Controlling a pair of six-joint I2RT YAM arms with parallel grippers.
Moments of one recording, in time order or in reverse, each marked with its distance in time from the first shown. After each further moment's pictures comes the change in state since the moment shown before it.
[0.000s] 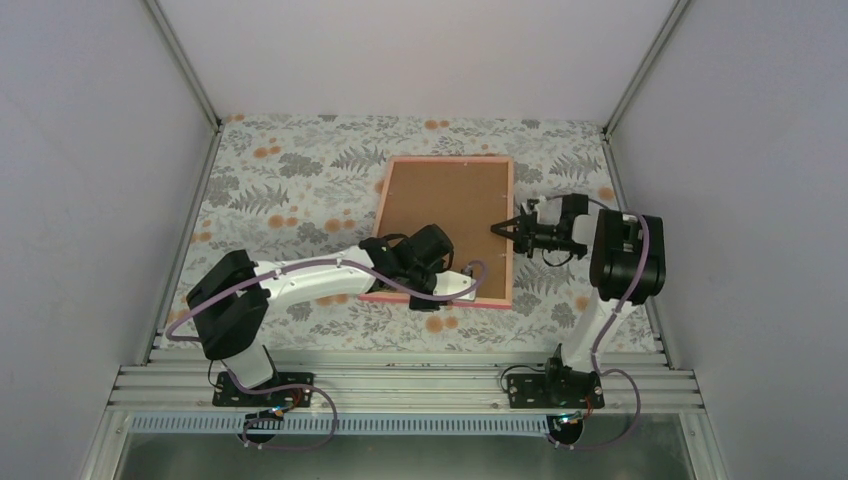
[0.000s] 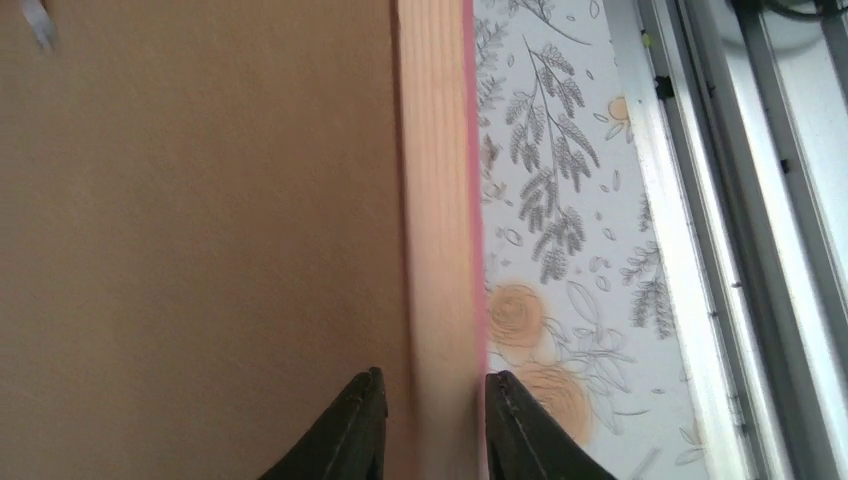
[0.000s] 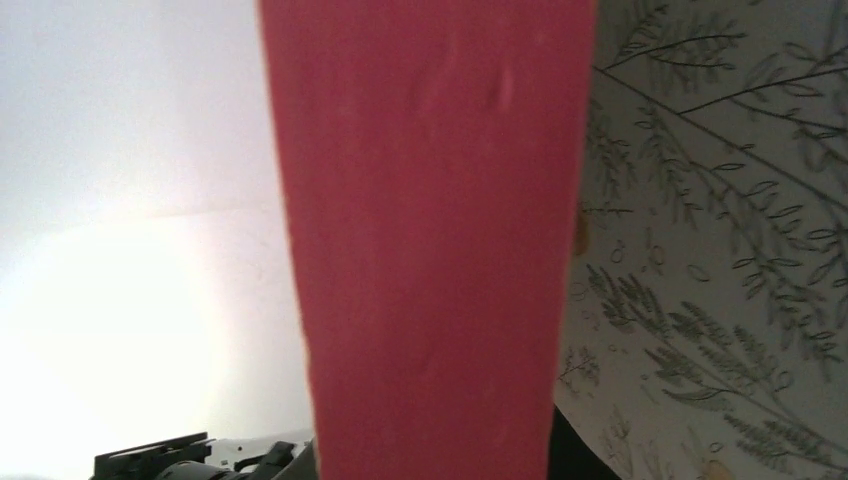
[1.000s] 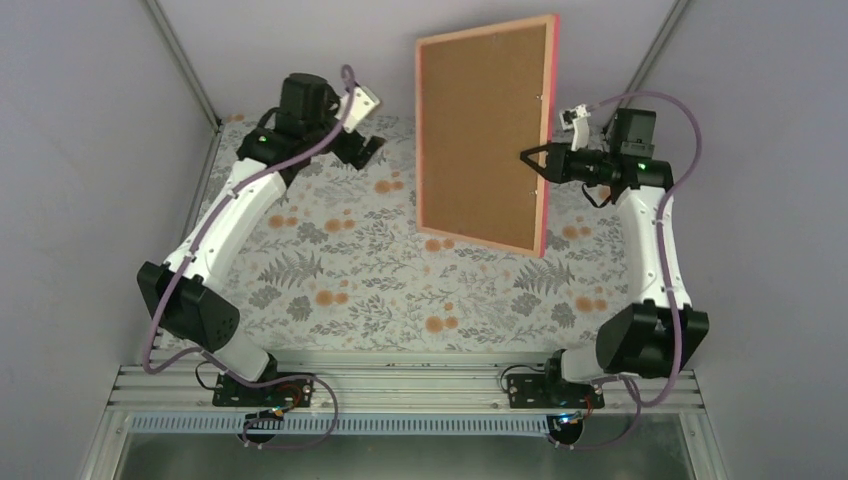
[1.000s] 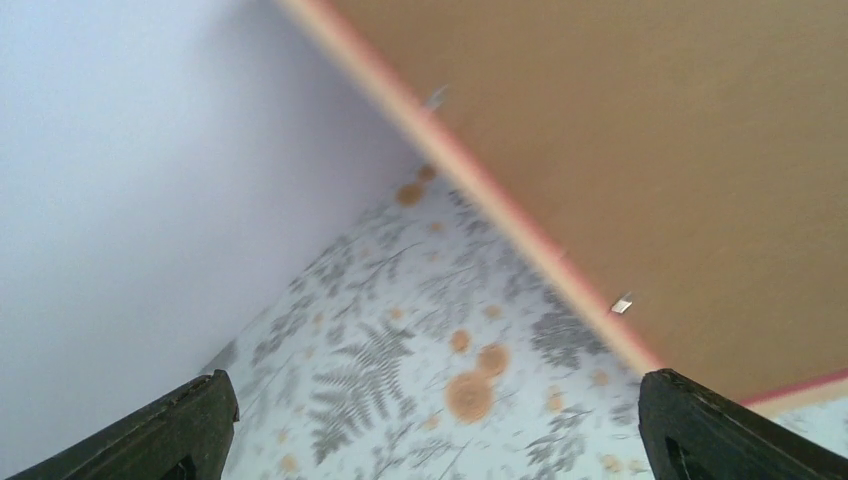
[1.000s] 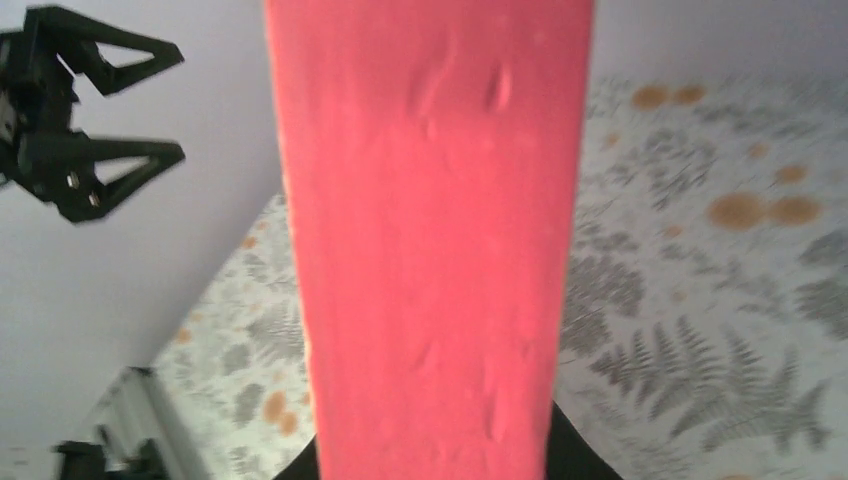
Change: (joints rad) left arm 0.624 -0.073 0.555 -0.153 -0.065 -0.182; right arm 0.024 -0.489 0.551 -0.518 0.418 -0.388
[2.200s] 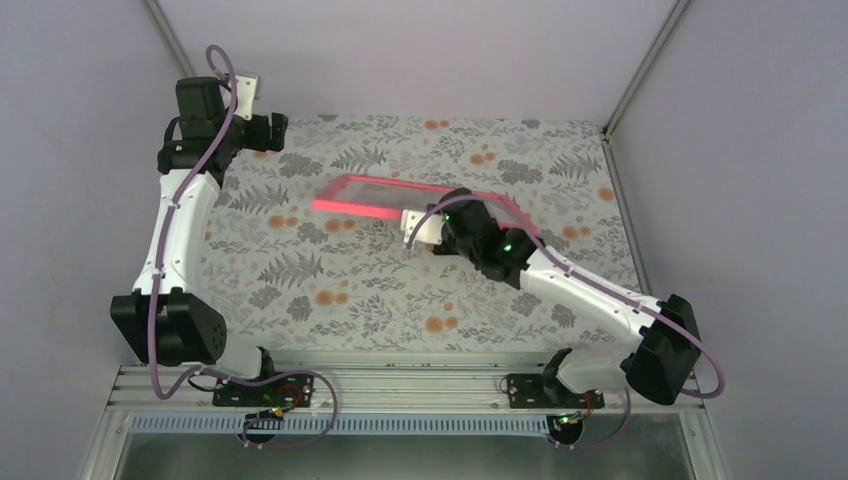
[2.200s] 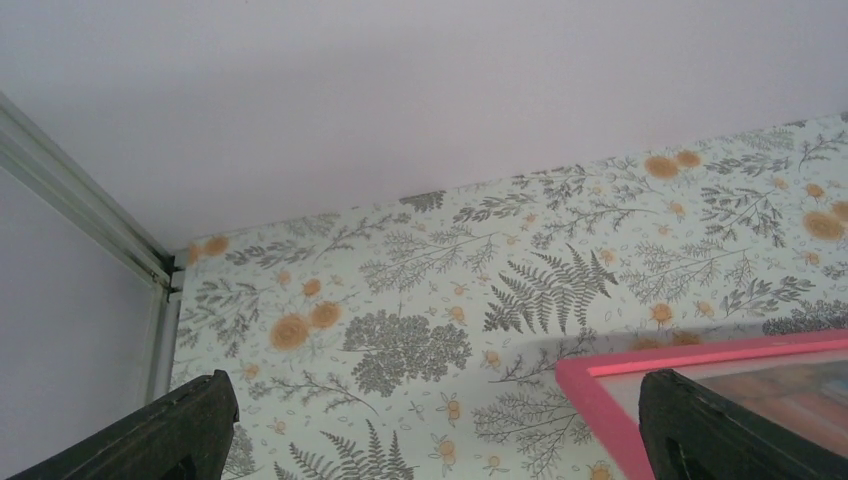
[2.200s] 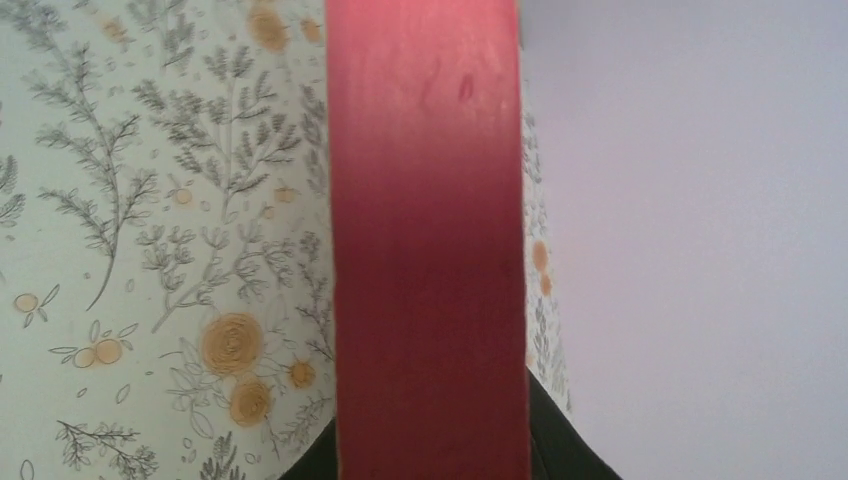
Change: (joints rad) left arm 0.480 -0.116 -0.132 0.028 0.007 -0.278; right arm 0.961 -0.140 -0.371 0.401 1.235 -0.846
